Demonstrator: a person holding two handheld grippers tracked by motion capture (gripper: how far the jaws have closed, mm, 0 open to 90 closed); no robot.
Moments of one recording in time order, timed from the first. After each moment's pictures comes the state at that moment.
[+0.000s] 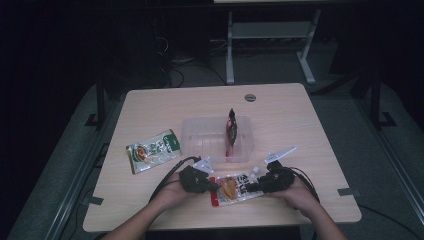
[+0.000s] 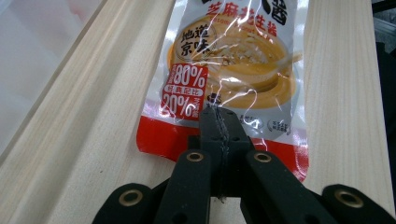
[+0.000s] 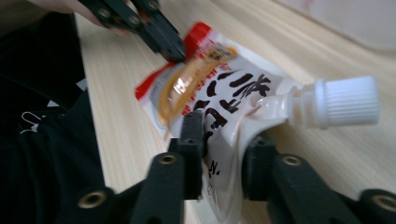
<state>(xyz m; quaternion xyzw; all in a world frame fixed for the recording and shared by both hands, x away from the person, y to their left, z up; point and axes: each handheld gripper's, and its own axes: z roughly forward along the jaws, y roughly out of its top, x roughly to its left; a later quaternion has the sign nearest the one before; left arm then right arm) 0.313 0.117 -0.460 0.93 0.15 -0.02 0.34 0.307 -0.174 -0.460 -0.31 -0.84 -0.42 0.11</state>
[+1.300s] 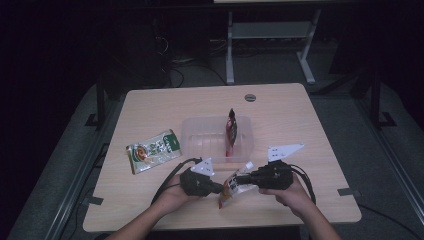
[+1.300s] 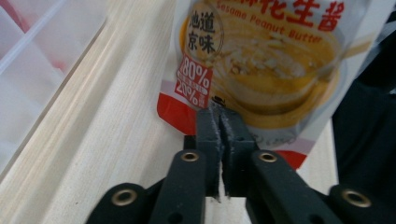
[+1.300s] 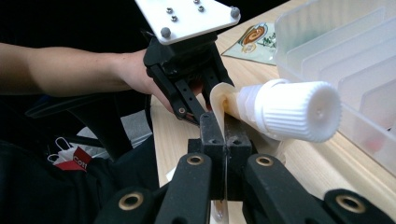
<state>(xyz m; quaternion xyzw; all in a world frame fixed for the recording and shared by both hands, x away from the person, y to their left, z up) 0.297 0.114 -0.441 0.91 0.13 -0.02 0.39 0.289 -0.157 -0.409 -0.22 -0.80 -0.56 0.09</state>
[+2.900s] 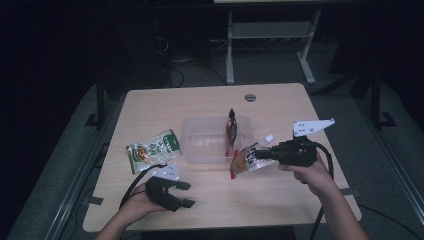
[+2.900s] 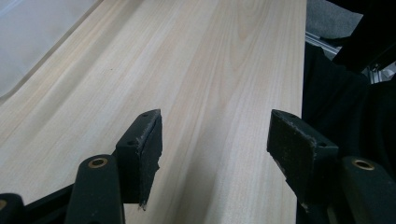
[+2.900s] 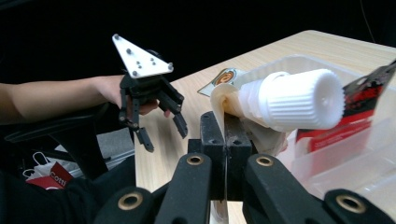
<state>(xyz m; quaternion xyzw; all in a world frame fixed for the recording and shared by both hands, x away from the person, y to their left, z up) 0.276 0.197 -0.437 0.90 0.19 -0.04 0.39 0.315 -0.206 -0.353 -0.21 -0.78 -0.59 0.04</state>
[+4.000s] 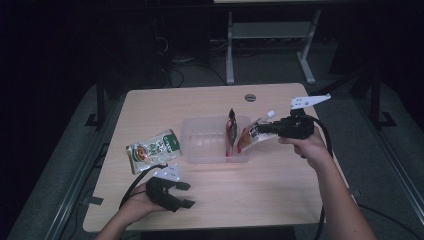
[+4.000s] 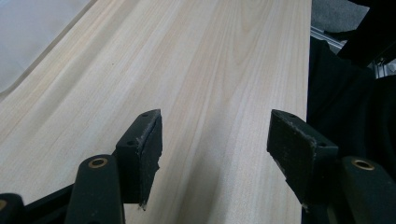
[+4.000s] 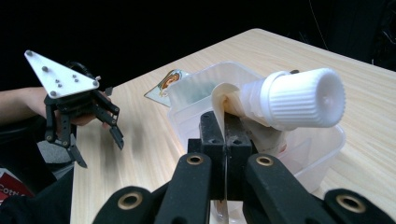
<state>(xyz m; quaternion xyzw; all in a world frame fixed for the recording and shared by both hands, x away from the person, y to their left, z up) 0.276 0.197 -0.439 0.90 0.19 -0.04 0.38 0.381 -0.215 -0.341 -0.25 -0.79 -0.56 -0.01</state>
